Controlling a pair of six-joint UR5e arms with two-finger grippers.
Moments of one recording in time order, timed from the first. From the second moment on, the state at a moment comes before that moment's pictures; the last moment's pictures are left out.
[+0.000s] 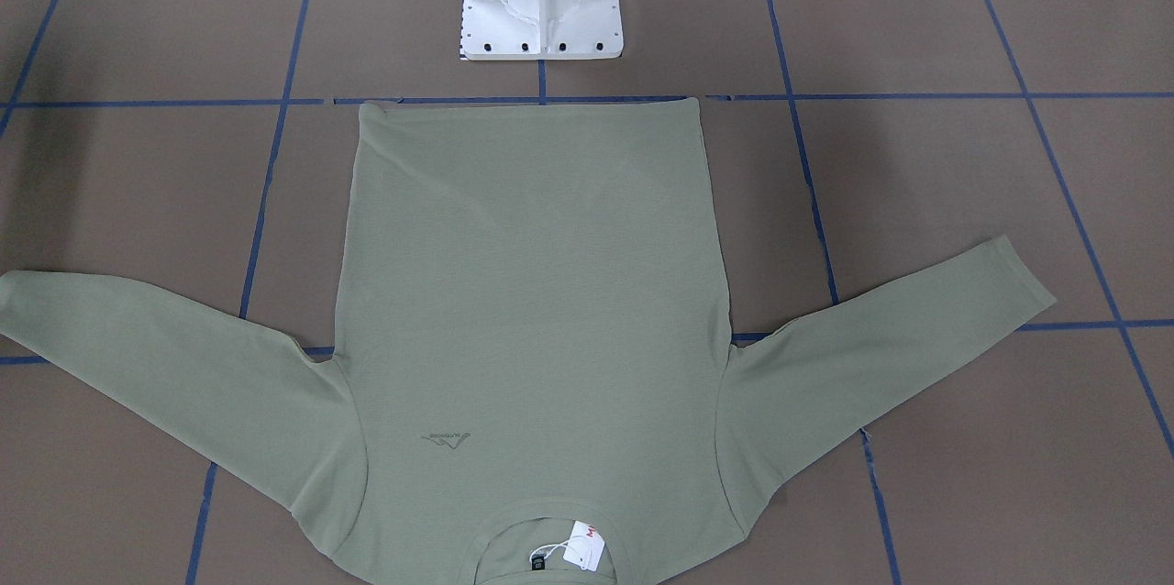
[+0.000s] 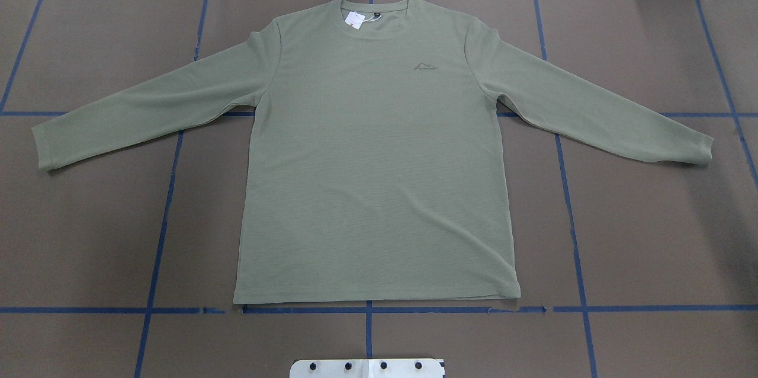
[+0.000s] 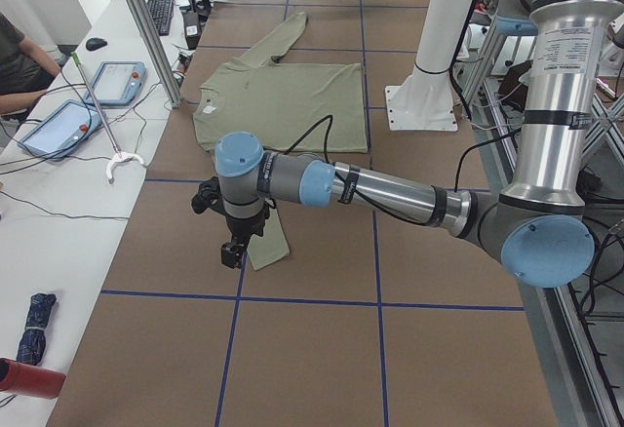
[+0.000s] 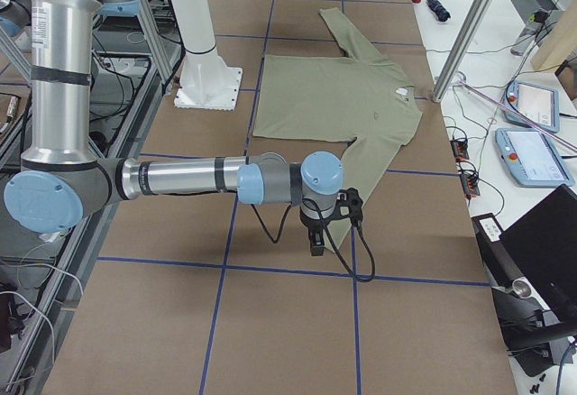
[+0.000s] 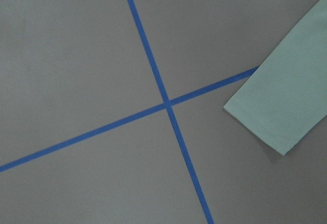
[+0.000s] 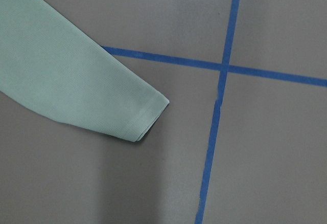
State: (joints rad) left arm -1.54 -1.65 -1.74 -1.51 -2.29 0.27; right arm 1.49 -1.65 1.68 -1.48 2.40 -0.03
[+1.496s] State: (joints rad) left arm -1.48 -1.67 -1.74 -1.65 -2.29 0.18; right arm 1.13 -1.57 1.33 -0.82 2.26 0.52
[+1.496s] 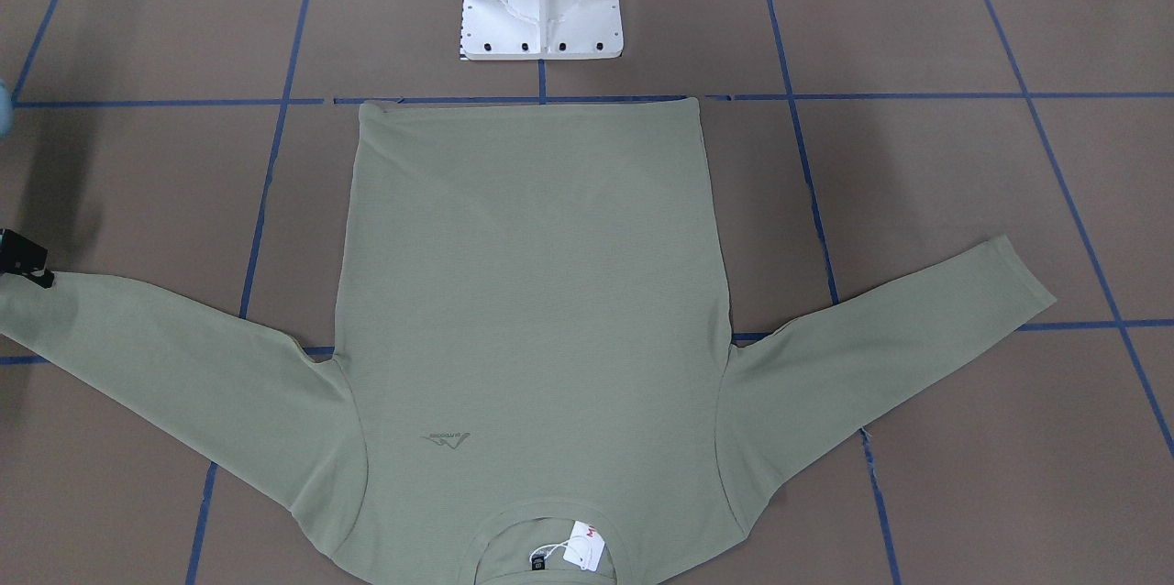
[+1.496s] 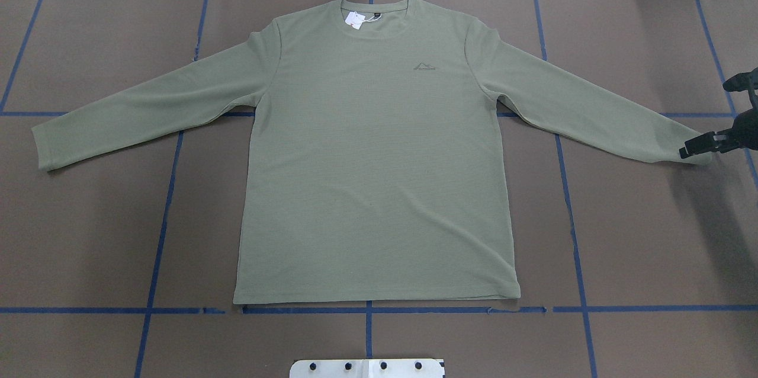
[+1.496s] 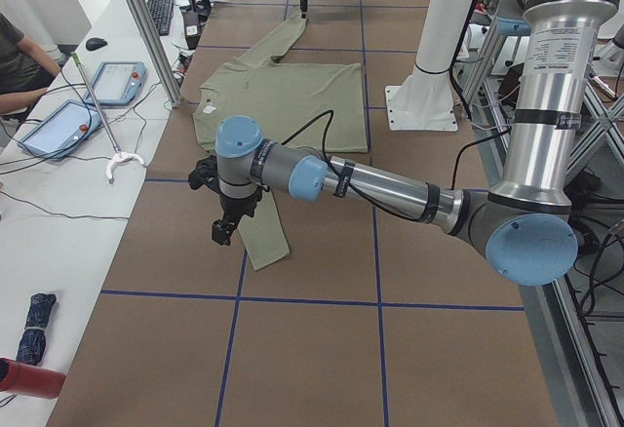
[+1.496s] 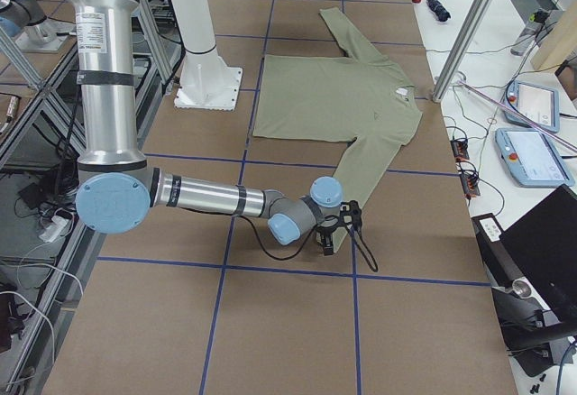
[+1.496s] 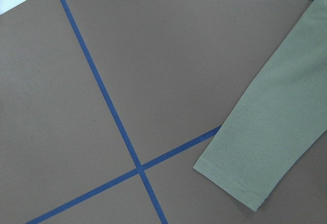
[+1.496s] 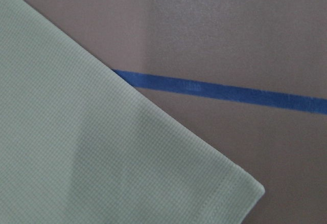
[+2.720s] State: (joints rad) left arm -1.48 -1.67 -1.74 -1.64 -2.33 0.18; right arm 1.16 -1.57 1.34 -0.83 2.31 0.52
